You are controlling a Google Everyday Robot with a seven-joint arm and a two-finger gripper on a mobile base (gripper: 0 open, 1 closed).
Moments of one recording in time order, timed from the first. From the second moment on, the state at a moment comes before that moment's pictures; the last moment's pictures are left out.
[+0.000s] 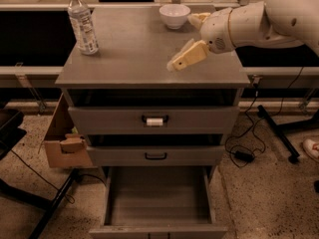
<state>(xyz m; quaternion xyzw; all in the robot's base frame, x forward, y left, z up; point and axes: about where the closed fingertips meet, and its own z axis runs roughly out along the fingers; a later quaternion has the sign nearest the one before) 0.667 -0.063 0.951 -0.53 0.66 0.18 0.51</state>
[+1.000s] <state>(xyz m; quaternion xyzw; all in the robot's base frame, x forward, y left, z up) 0.746 0.017 0.915 -0.48 0.63 0.24 0.56</state>
